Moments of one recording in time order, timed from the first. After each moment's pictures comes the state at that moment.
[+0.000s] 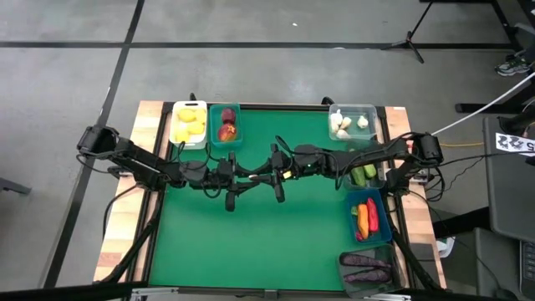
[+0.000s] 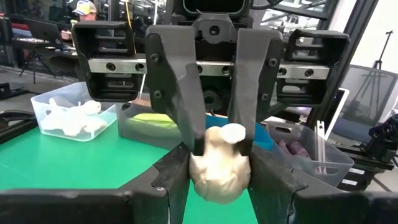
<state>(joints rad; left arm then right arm) -0.19 1.36 0.48 0.88 -0.28 -0.19 0.03 1.68 1.08 0.47 -0.12 0.15</state>
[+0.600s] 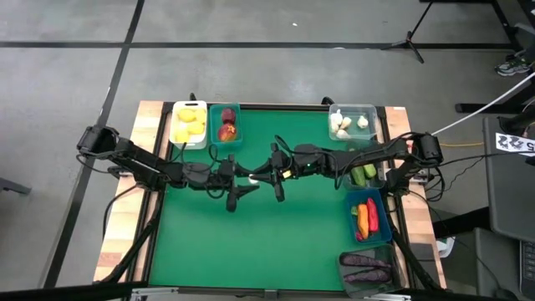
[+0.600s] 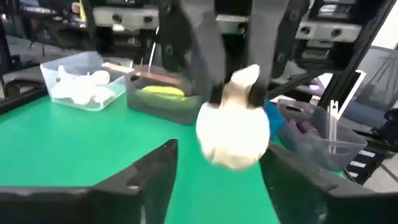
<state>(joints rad) -0.19 1.36 0.48 0.77 -0.30 -0.24 0.03 1.68 1.08 0.46 -0.12 0.14</state>
